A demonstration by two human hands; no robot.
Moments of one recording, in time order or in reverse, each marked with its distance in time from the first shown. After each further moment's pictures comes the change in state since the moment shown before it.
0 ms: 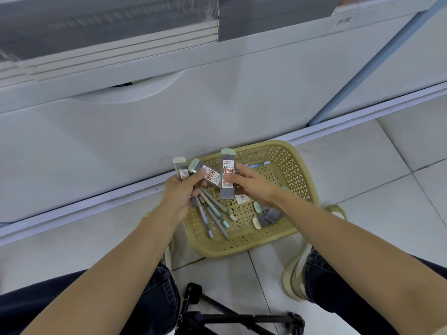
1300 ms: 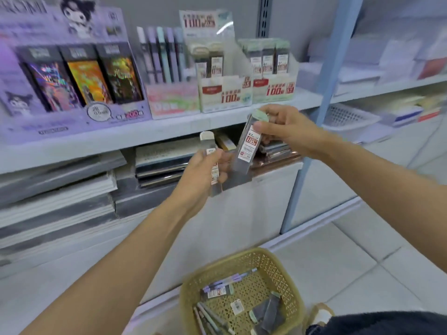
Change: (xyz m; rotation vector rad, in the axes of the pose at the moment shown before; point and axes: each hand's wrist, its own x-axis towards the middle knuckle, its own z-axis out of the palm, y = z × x) left_hand -0.213 0.228 0.115 0.049 -0.530 0.751; right_hand -0.215 -0.358 -0.017 -0.542 0.249 -0.796
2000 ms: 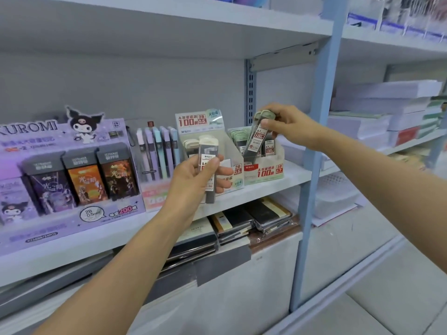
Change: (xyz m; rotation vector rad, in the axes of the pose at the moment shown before) left_hand 0.063 0.117 0.033 0.255 -0.031 0.376; right_hand 0.096 -0.085 -0.112 -0.485 0.212 -0.167
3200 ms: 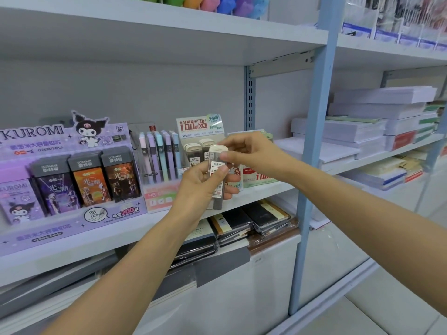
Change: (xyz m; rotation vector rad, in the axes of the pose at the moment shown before) left_hand -0.010 0.006 0.011 -0.008 -0.056 -0.044; right_hand -0.028 -0.046 0.068 0.195 -0.111 -0.102
